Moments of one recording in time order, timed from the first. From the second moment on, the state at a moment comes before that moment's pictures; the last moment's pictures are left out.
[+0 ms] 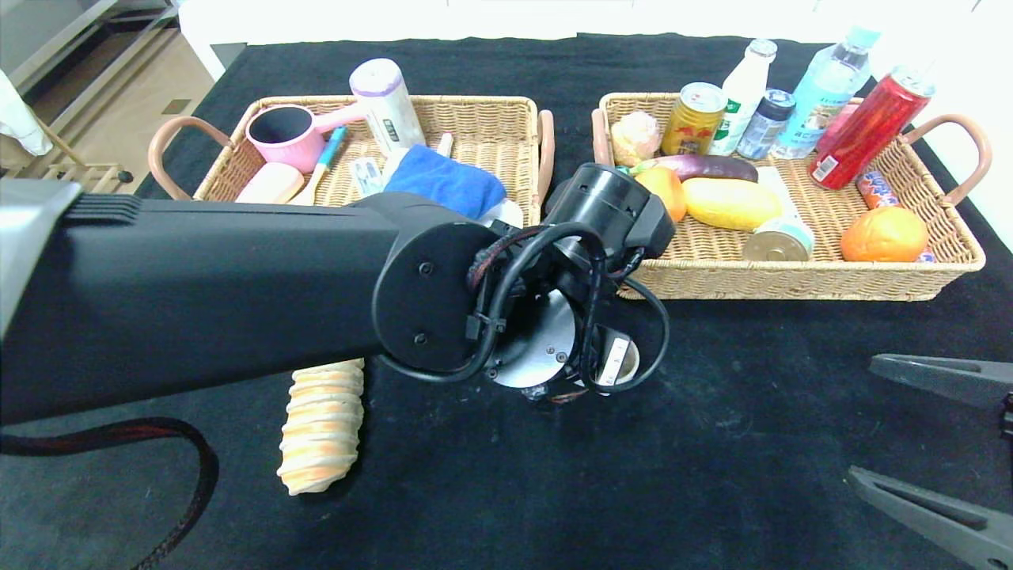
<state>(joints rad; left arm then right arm) -0.89 2.04 -1.81 0.50 0.46 -0.21 0.21 1.05 -0.45 -0.47 0.65 -0.25</state>
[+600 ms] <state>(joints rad) -0.89 2.03 -1.78 0.50 0.45 -0.21 0.21 1.06 -0.44 -0.47 0.66 -0.25</state>
